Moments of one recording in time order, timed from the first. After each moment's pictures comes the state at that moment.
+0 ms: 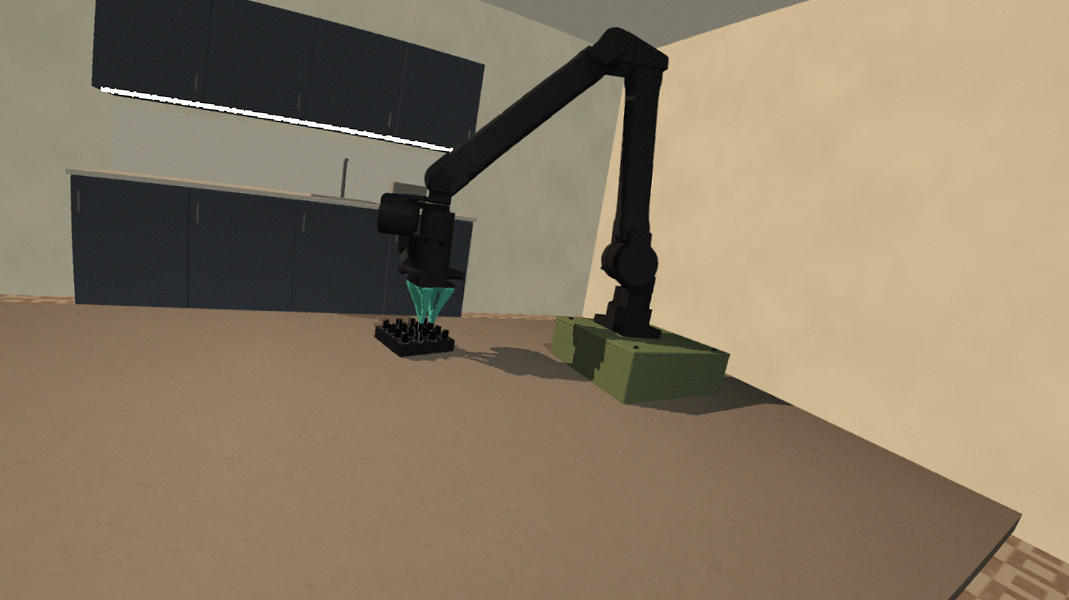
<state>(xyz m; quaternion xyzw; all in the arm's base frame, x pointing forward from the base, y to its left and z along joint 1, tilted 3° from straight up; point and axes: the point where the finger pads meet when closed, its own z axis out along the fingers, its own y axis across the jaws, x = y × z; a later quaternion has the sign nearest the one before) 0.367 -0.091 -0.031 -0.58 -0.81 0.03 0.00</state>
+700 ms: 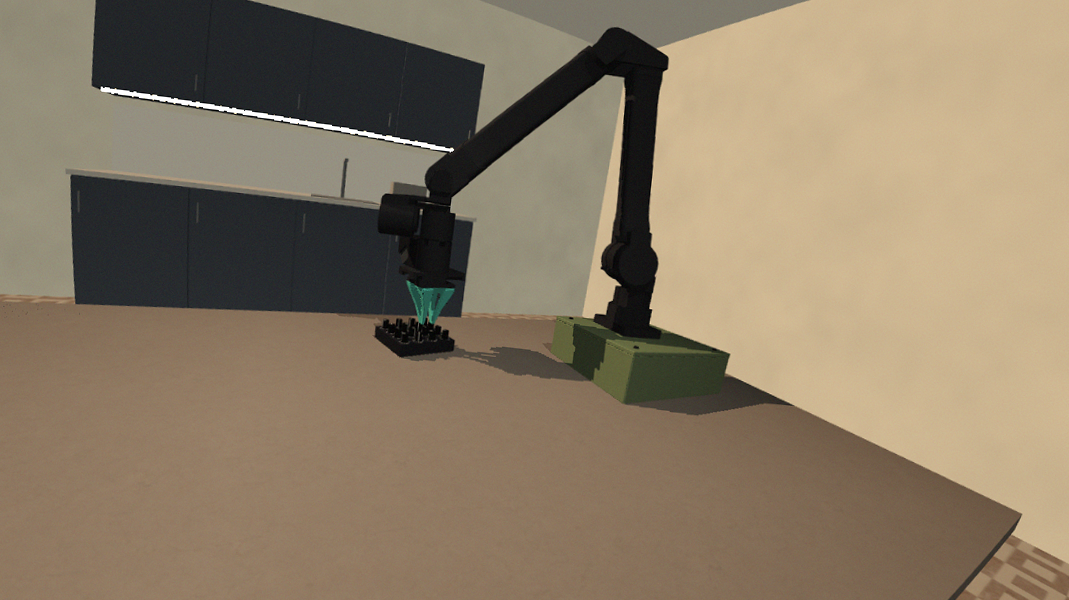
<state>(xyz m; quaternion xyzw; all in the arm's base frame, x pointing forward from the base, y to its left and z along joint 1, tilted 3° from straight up) 0.366 -0.091 -0.032 -0.58 -0.81 0.03 0.00</state>
